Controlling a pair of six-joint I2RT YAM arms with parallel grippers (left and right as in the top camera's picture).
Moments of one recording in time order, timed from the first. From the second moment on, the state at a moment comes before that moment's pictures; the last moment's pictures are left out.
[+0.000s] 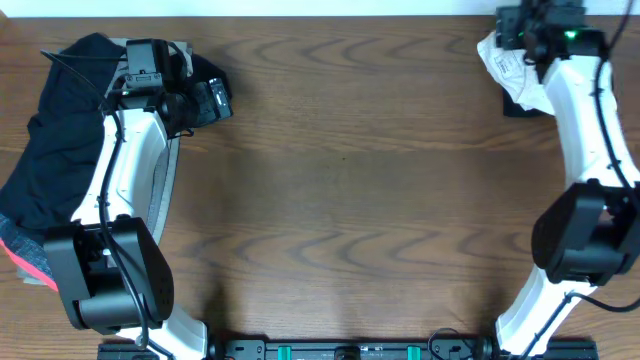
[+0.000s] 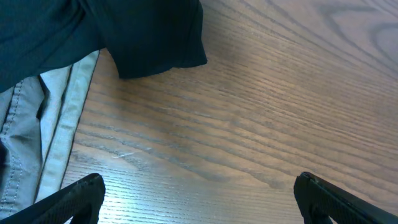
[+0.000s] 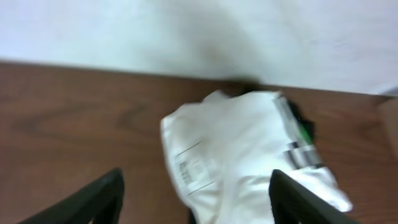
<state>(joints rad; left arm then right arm) 0.09 1.78 1.40 -0.66 0.21 -0.24 -0.08 2.01 1.89 -0.55 0.13 -0.13</state>
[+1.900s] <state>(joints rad) 0.09 1.78 1.40 -0.67 0.21 -0.23 -0.40 2.24 1.88 -0.18 -0.16 -0.08</state>
